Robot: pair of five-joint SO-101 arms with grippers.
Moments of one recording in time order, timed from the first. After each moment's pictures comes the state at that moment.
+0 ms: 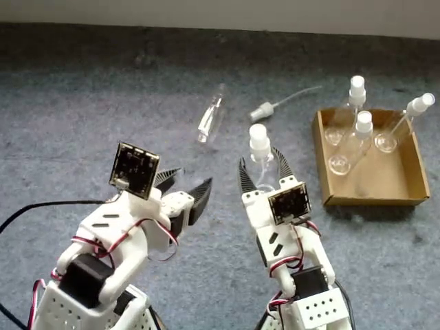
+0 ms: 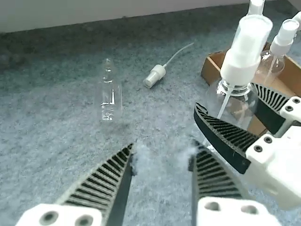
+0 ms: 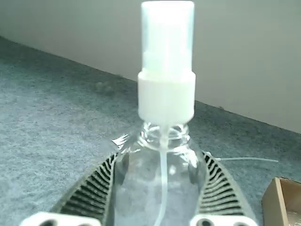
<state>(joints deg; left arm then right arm) 23.4 -79.9 56.8 59.1 12.7 -21.1 -93.9 96.0 11.9 10.7</state>
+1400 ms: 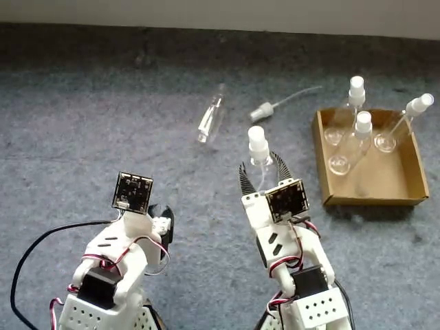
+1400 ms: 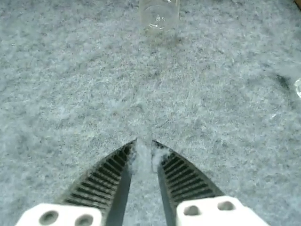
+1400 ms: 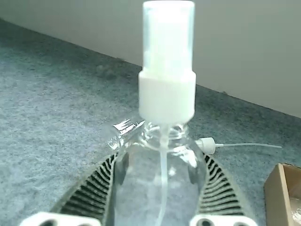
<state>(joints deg) 13.4 -104.1 87.7 66.9 12.6 -20.9 -93.9 96.0 14.8 10.7</state>
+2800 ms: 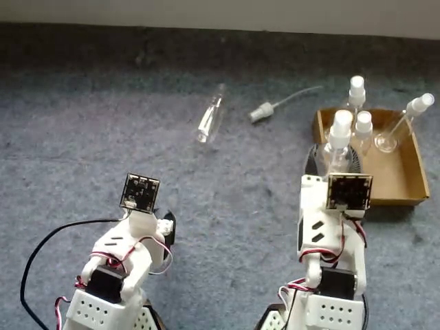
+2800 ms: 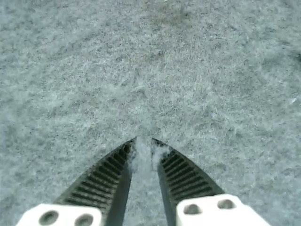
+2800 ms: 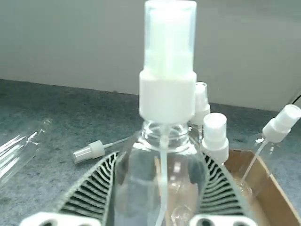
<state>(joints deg) 13.4 -104.1 95.9 62.1 12.6 4.4 -93.9 82.8 23.9 10.7</state>
